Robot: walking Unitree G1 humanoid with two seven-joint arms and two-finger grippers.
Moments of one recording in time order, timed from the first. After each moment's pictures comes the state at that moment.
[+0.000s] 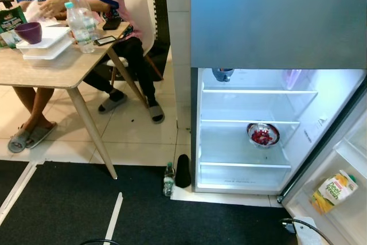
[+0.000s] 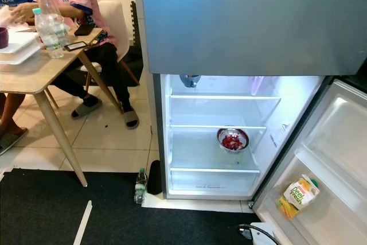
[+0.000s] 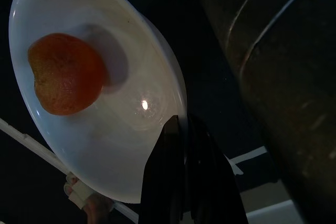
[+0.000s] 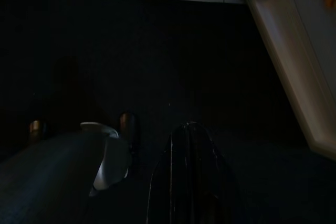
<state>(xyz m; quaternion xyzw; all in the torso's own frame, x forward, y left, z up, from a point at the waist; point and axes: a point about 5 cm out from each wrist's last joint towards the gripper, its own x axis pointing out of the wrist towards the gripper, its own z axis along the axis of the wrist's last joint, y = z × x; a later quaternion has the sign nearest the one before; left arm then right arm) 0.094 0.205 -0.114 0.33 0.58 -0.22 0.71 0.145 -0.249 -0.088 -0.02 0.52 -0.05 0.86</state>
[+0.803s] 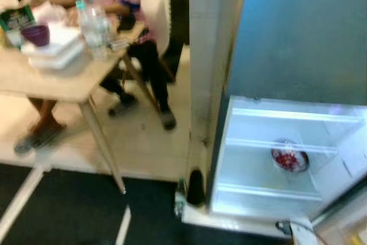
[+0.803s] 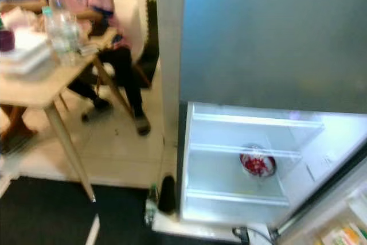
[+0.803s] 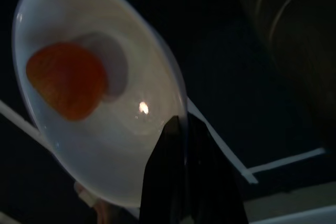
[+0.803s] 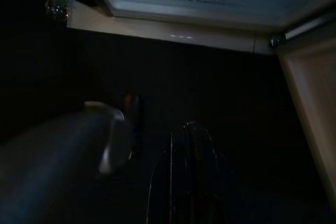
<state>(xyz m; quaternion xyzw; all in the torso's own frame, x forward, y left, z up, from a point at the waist) 0.096 0.207 -0.113 0.33 0.58 -0.22 0.71 0.144 -0.243 -0.090 -0.02 0.52 -0.05 0.86</state>
